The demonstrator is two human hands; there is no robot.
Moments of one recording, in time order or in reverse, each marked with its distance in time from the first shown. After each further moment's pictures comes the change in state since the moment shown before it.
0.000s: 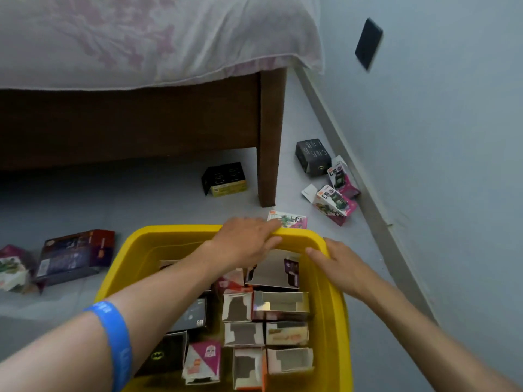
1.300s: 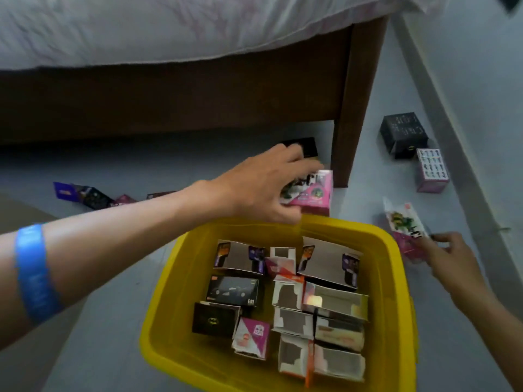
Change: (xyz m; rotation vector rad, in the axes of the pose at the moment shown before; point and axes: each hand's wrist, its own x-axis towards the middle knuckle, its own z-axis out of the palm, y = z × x) left_hand -0.077 -0.046 -0.072 -0.039 0.296 0.132; right_hand 0.044 0.088 0.019 0.443 0.356 0.236
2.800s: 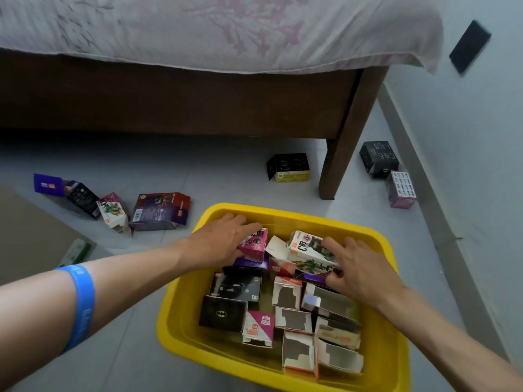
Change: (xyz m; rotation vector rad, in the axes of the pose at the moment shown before) left_hand -0.109 -0.059 0.096 0.120 -0.155 -0.206; right_hand -0.124 -0.106 0.066 -1.072 -0.253 -0.796
